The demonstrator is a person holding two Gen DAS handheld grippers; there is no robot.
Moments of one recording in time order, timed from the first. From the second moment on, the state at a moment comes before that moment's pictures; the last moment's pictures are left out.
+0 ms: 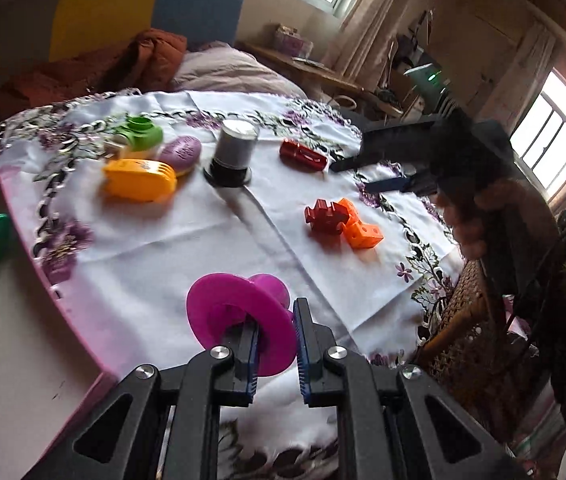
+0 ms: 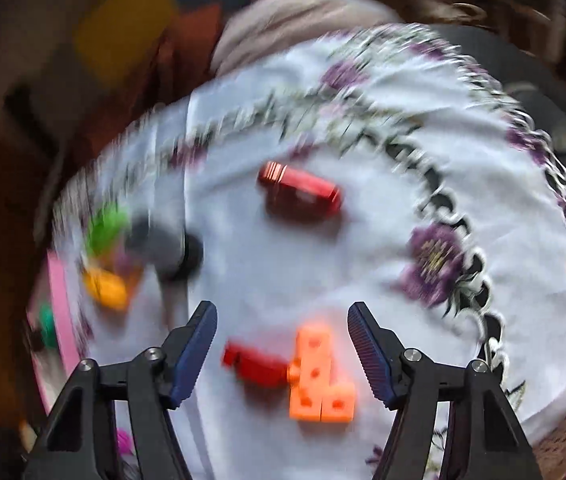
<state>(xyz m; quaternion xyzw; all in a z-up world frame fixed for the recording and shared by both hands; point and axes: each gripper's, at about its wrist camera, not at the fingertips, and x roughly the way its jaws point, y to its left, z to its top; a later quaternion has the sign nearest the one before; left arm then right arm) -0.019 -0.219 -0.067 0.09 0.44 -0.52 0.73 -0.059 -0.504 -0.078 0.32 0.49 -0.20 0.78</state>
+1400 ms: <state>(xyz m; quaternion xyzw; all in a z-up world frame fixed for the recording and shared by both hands) 0.001 -0.128 -0.040 -0.01 0.42 -0.45 0.79 0.028 -0.352 -0.104 0.09 0.58 -0.03 0.81</state>
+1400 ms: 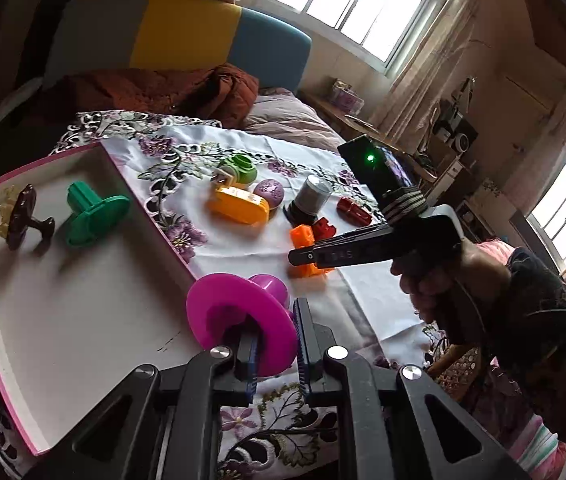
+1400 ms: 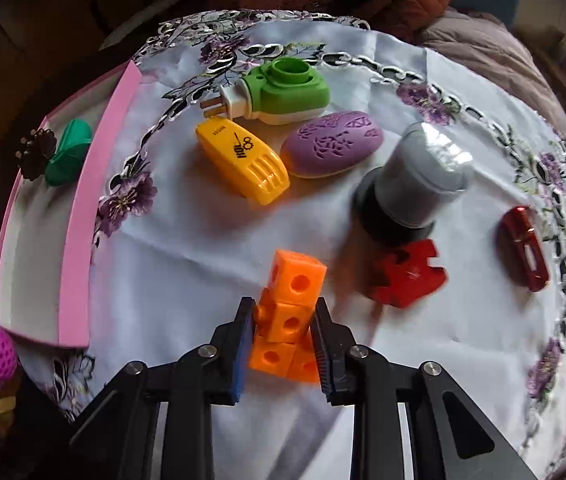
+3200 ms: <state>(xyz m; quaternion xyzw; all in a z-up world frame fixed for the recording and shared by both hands) 0.051 -0.032 -0.045 0.01 0.42 -0.22 0.88 0.028 -0.355 -0.118 0.07 0.55 -0.04 0.83</state>
